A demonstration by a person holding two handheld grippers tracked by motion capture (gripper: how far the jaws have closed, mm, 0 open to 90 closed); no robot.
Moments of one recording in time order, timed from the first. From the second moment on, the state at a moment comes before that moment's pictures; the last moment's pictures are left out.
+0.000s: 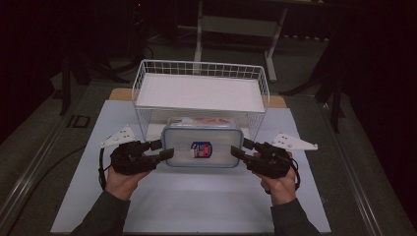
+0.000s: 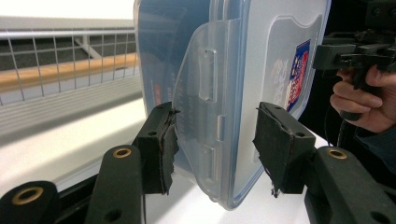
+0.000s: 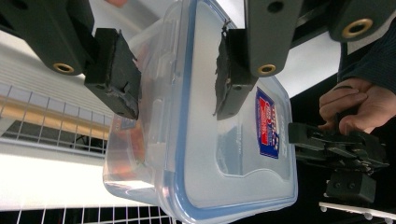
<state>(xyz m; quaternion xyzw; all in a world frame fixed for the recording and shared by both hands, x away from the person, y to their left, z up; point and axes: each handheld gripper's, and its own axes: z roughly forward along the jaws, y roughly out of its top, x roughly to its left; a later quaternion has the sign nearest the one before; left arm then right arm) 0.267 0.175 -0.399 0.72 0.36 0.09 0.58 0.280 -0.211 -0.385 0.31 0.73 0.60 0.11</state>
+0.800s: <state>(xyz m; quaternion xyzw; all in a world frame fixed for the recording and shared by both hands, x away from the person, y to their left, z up) 0.289 0.179 -0.350 0.71 0.33 0.12 0.61 0.301 -0.207 -0.336 0.29 0.72 0.62 0.14</state>
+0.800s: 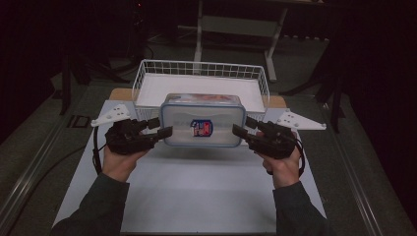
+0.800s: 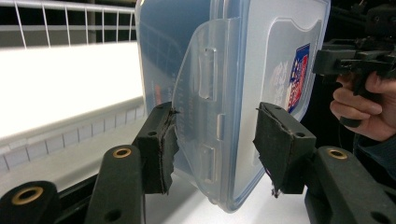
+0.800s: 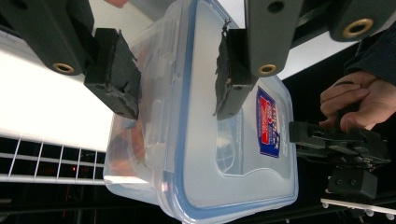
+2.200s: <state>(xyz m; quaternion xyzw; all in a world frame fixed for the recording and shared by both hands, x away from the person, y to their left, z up) 0.413 0.177 -0.345 0.64 0.46 0.08 0.60 0.416 -0.187 -0.327 0.41 0.68 0.59 0.11</state>
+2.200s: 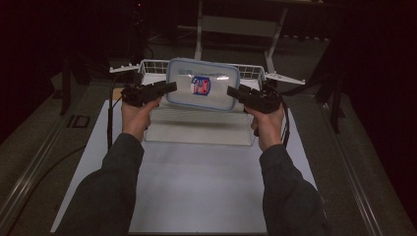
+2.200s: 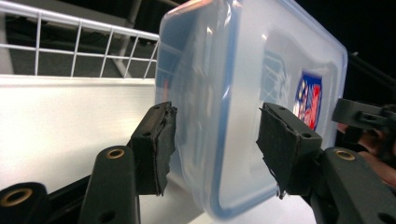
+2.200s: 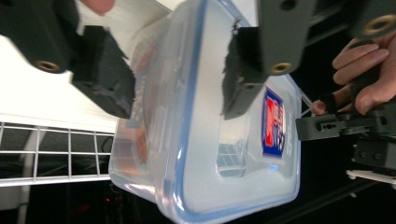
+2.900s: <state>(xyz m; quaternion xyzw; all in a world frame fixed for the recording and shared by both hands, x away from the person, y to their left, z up) 0.397 0.168 -0.342 0.70 0.42 0.12 0.56 0.395 -0.178 -0.318 0.37 0.74 0.52 0.21</state>
